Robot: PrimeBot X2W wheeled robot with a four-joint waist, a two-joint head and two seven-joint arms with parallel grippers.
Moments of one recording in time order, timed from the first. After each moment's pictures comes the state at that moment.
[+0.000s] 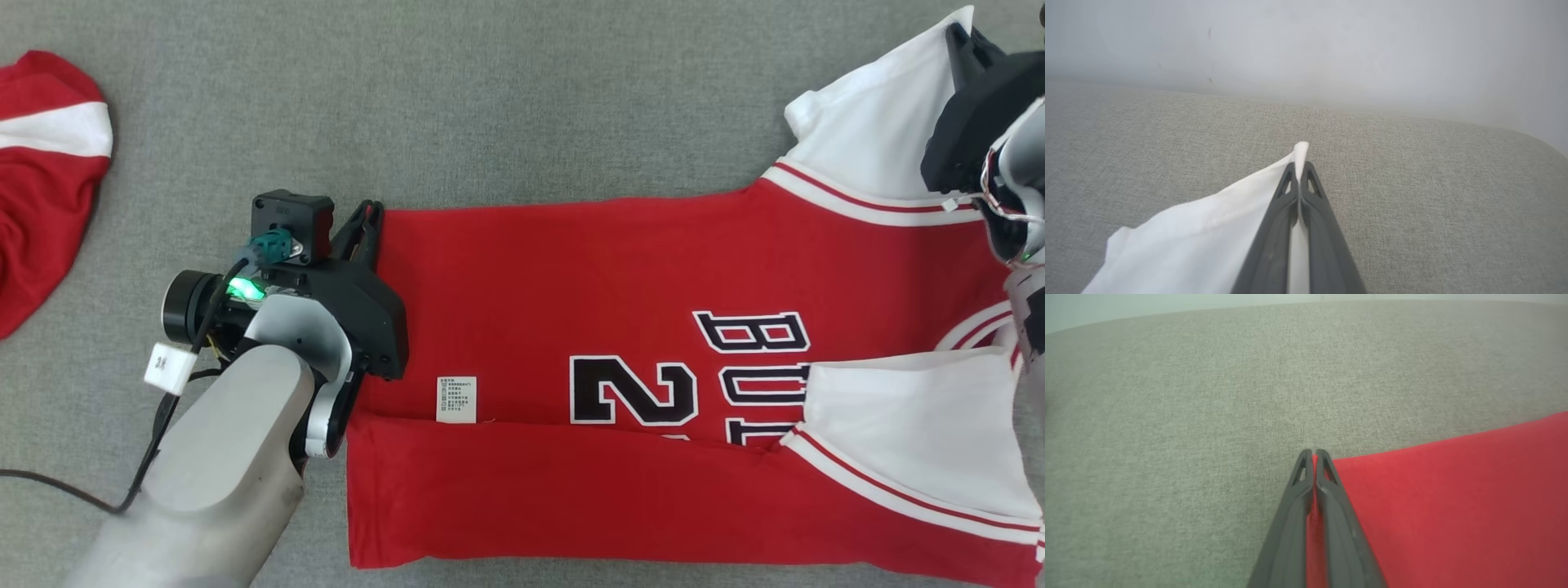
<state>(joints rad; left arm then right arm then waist) -0.81 0.29 -0.68 0.44 -0.63 0.25 0.07 -1.08 -0.37 0.14 0.87 0.23 0.13 0.20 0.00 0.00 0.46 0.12</state>
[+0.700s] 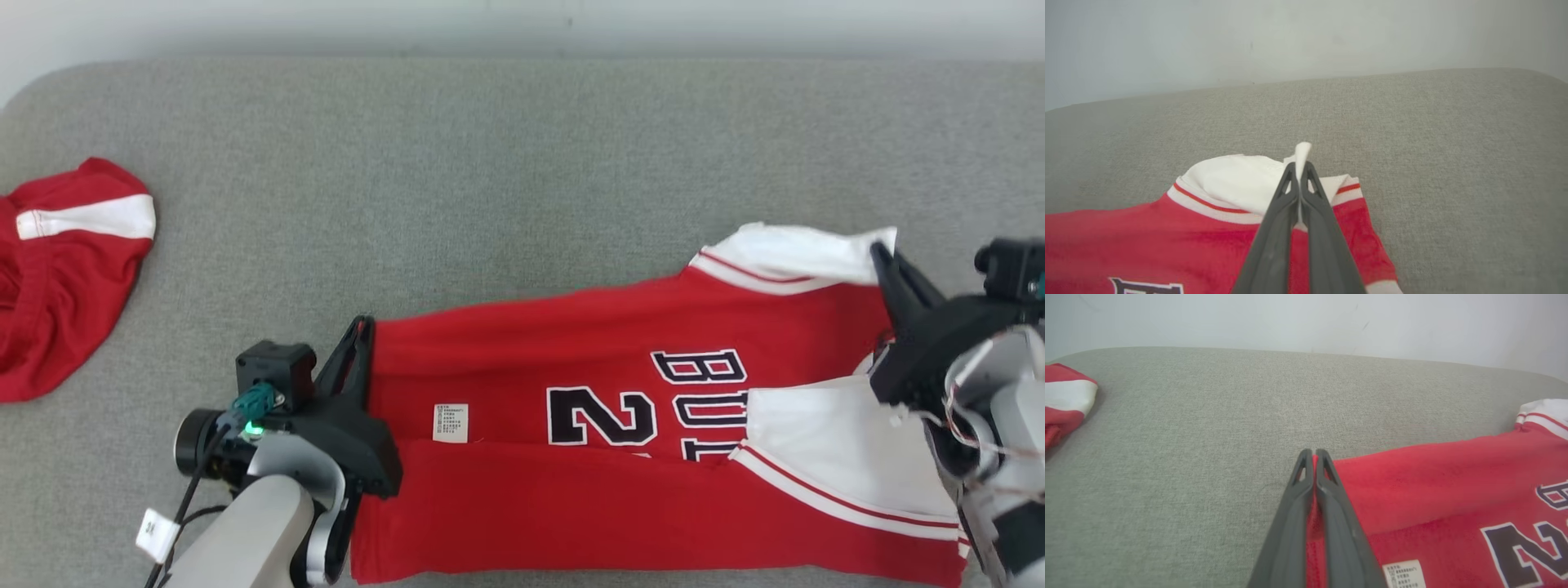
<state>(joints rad) -0.56 0.30 -0.65 0.42 -0.67 0.23 -0.18 -0.58 -0.38 0.17 0.54 0.52 0.13 0.09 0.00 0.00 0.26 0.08</state>
